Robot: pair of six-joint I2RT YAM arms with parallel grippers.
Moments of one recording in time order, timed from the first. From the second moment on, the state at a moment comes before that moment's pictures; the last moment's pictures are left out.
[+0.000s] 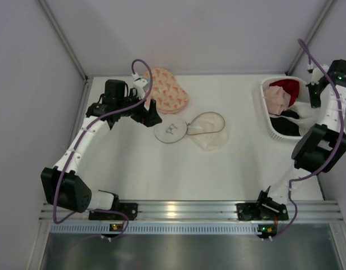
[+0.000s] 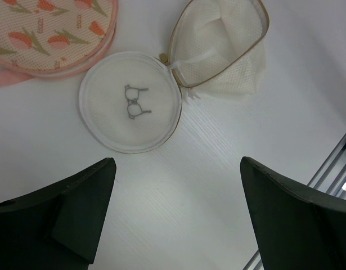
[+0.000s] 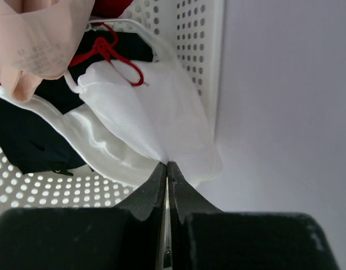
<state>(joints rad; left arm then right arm) -0.25 1.36 1.28 -0.61 0.58 0.10 -0.47 1.86 1.77 -0.88 0.03 -0.58</state>
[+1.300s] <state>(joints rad) -0.11 1.28 1.32 -0.60 0.58 -0.12 -0.09 0.95 1.57 -0.83 -0.92 -0.17</state>
